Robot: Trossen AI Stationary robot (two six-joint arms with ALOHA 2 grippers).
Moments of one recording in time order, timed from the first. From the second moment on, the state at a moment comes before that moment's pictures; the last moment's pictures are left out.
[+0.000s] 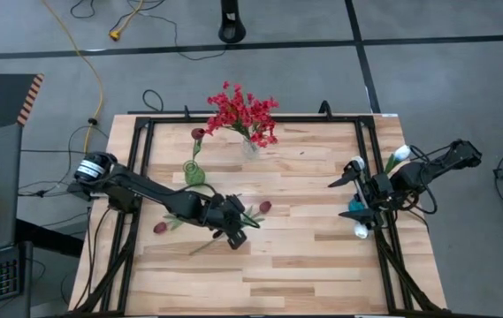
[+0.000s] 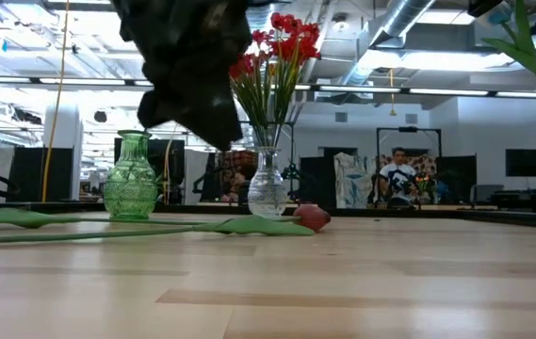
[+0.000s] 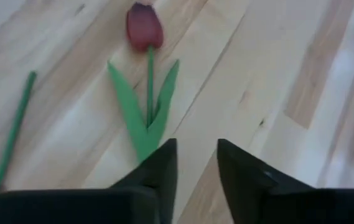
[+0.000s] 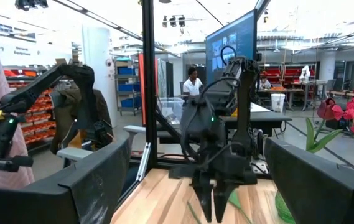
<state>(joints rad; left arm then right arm) -0.28 1.69 1.12 -0.42 -0.22 -0.84 0.45 0.42 0.38 0.27 0.21 -0.03</state>
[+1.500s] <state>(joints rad) -0.27 1.81 1.12 -0.45 -0.26 -0.90 0.45 0.43 0.38 0.27 0.21 -0.03</state>
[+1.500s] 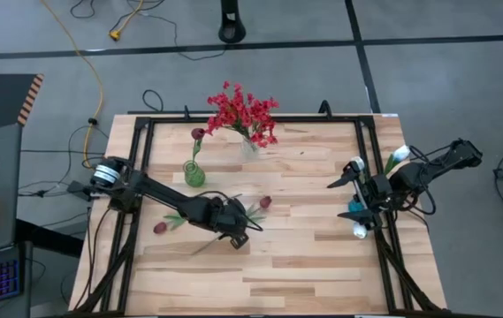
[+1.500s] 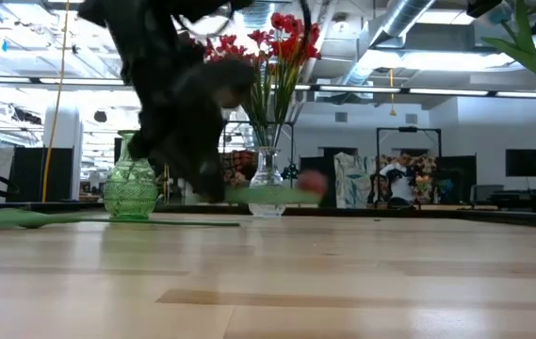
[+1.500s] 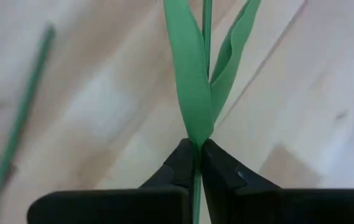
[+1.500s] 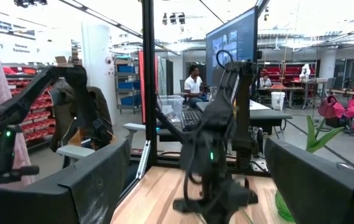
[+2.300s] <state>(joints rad) -0.52 1.44 1.11 -0.54 -1.34 -0.62 0.45 0.43 0.38 0.27 0.21 -0.03</state>
